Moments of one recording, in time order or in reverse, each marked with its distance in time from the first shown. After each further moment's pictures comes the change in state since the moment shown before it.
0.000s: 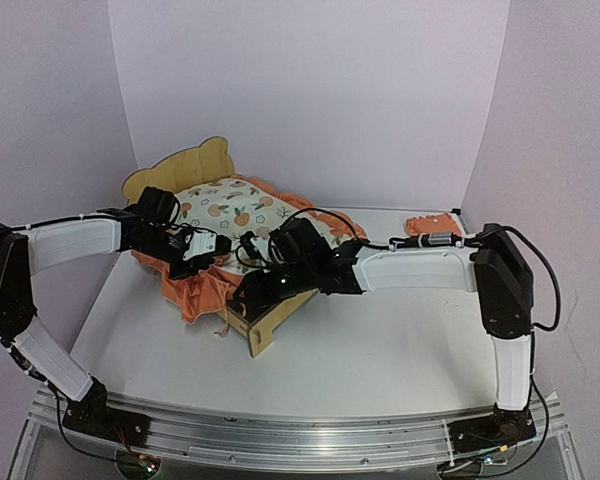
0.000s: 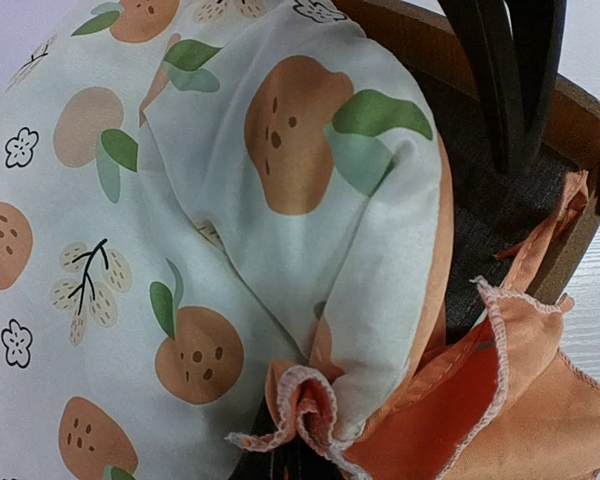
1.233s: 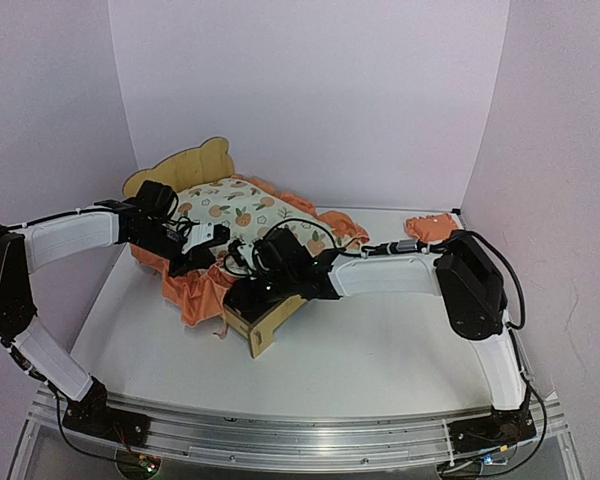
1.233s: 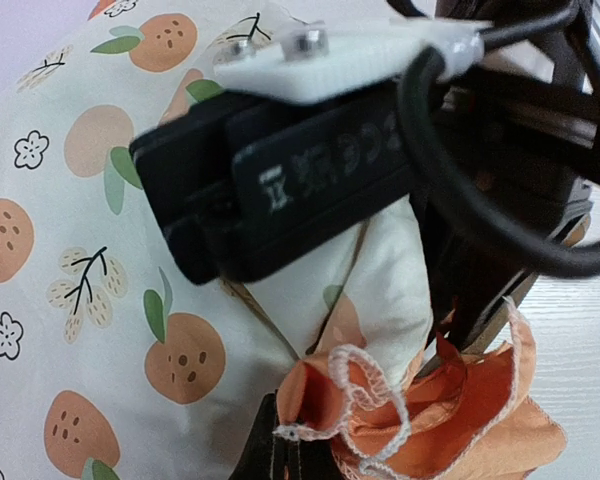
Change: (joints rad) left arm 0.005 0.000 0.064 -0.107 0.095 -0.119; right arm 0.004 0.178 0.138 0.015 0.030 -0.058
